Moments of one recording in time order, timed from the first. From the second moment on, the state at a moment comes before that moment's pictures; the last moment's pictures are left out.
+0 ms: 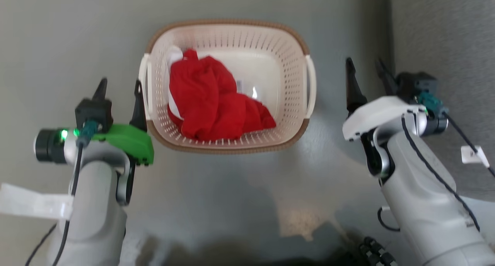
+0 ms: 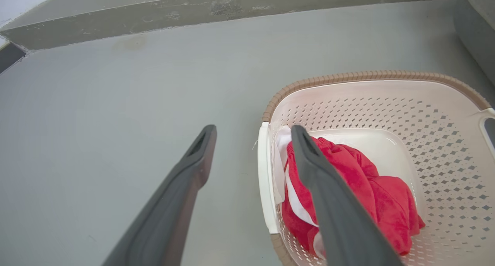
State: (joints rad) left arm -0.47 0.05 -0.17 0.46 -0.12 0.02 -0.16; right arm -0.52 -0.05 0.28 0.56 0.32 -0.10 -0.24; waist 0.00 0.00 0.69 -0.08
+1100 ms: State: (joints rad) left arm -0.77 0.03 -0.26 0.75 -0.09 -0.03 -0.21; right arm -0.74 -0.06 0.45 0.72 0.46 -0.08 -0.25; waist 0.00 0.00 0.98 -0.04
